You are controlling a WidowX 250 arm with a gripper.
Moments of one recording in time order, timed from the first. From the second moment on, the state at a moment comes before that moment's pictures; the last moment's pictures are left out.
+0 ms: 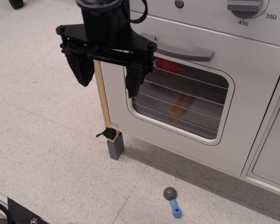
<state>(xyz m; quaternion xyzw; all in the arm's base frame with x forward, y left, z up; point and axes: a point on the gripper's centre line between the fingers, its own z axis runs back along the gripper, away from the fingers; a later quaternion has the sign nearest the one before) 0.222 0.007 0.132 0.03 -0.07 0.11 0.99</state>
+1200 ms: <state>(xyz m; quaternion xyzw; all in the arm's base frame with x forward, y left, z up) 0.328 0.026 0.114 -0.09 -0.15 0.58 0.79</state>
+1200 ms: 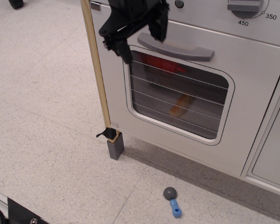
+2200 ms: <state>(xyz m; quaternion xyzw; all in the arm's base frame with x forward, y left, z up) 0.355 0.011 0.075 -0.16 -0.14 0.69 0.69</state>
